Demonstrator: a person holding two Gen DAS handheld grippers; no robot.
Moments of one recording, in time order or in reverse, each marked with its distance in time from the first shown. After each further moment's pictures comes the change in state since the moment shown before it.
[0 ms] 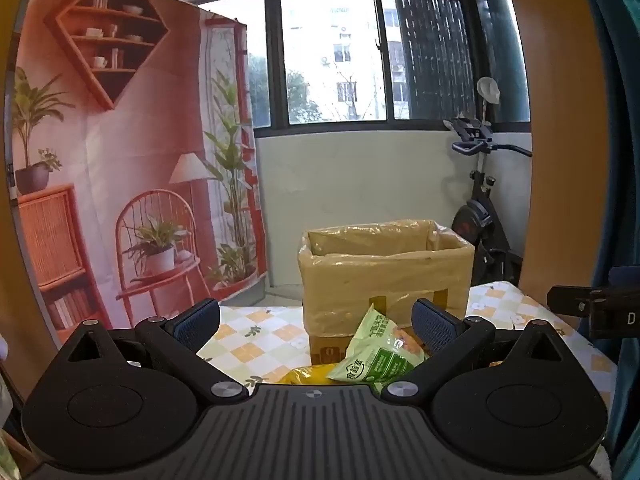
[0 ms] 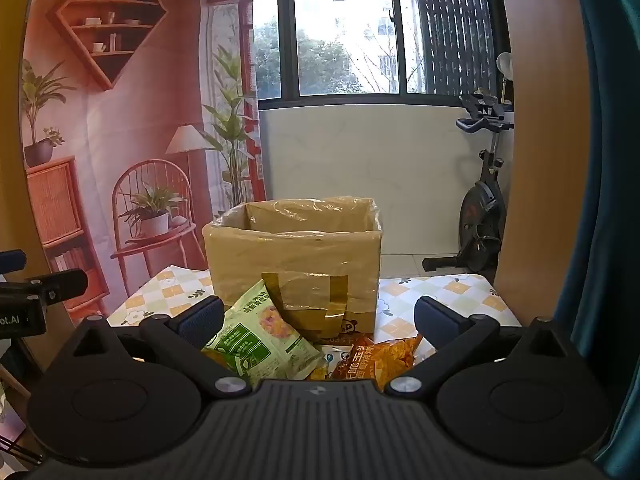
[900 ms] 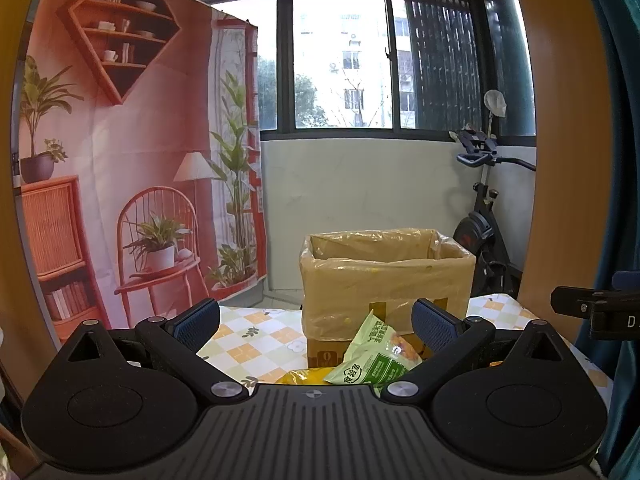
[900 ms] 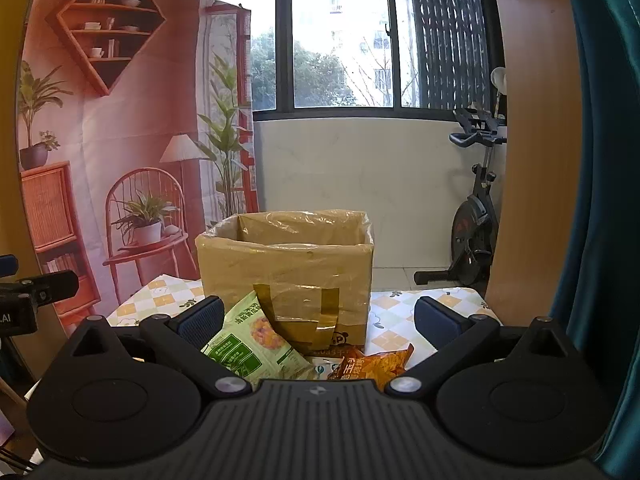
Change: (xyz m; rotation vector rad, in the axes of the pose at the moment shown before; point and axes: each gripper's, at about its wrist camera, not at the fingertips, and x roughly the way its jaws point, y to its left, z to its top) left arm -0.003 0.003 0.001 -0.035 -0.041 0.021; right arm -0.005 0.003 0.001 -0.016 -0.038 -0.028
